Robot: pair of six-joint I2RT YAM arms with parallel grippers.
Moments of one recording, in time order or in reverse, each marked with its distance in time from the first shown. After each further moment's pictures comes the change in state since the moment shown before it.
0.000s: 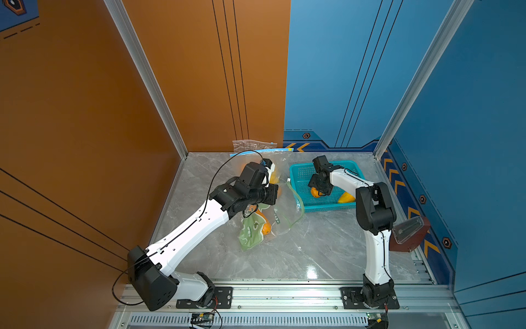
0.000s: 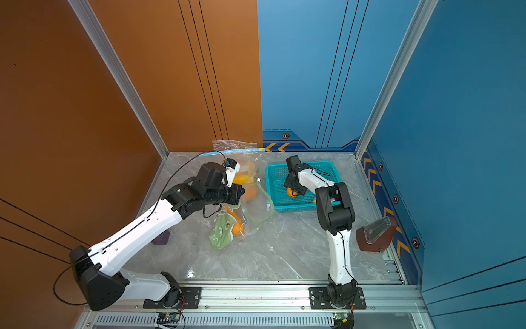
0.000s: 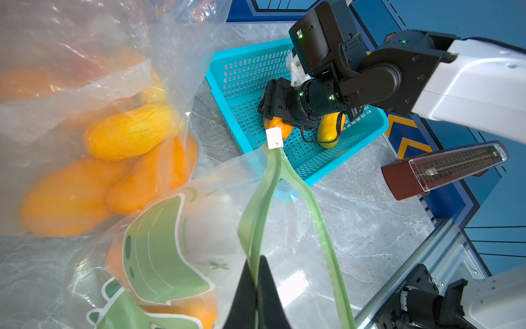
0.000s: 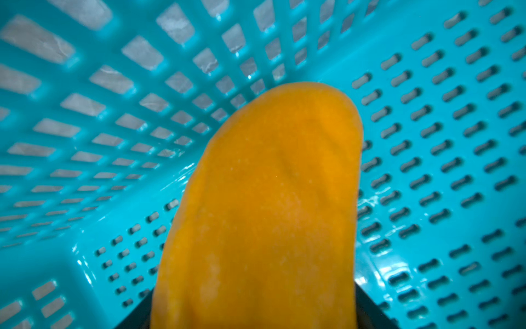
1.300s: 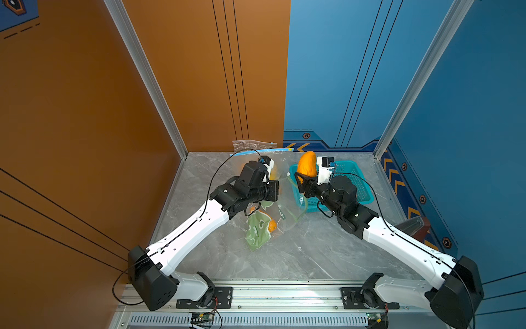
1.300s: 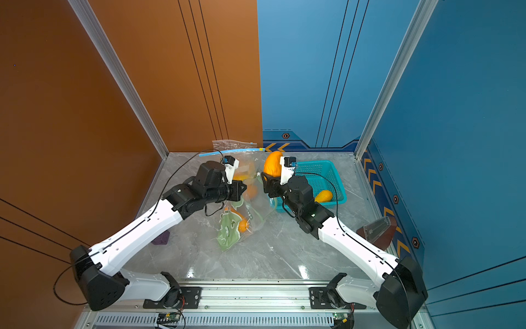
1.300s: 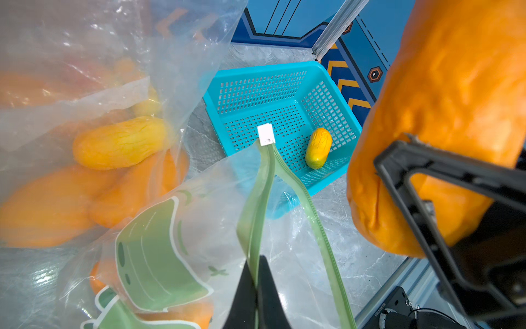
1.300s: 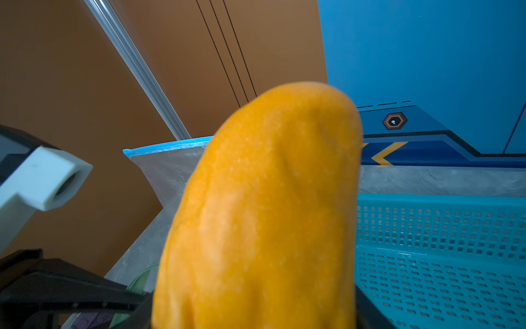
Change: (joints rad) left arm 0.000 0.000 -0.007 0.084 0.000 -0.090; right arm 0.393 -0.936 -0.678 0.780 0.003 -0.376
